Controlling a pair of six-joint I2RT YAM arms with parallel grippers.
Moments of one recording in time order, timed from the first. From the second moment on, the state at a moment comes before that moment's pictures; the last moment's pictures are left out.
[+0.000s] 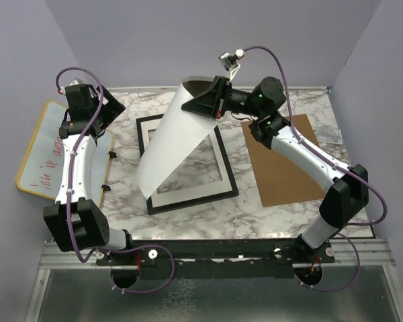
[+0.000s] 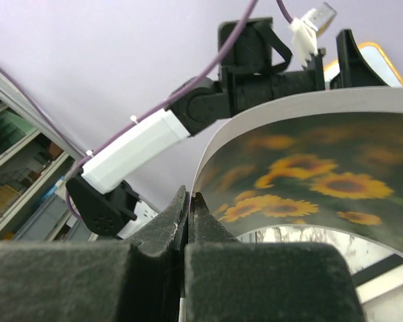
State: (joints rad) left arm 0.18 1.39 1.34 -0.52 0.10 -0.61; right arm 0.63 1.63 1.47 0.55 -0.85 0.98
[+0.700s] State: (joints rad) left arm 0.23 1.49 1.37 -0.52 0.00 -0.63; right arm 0.61 1.88 1.70 0.66 -0.87 1.07
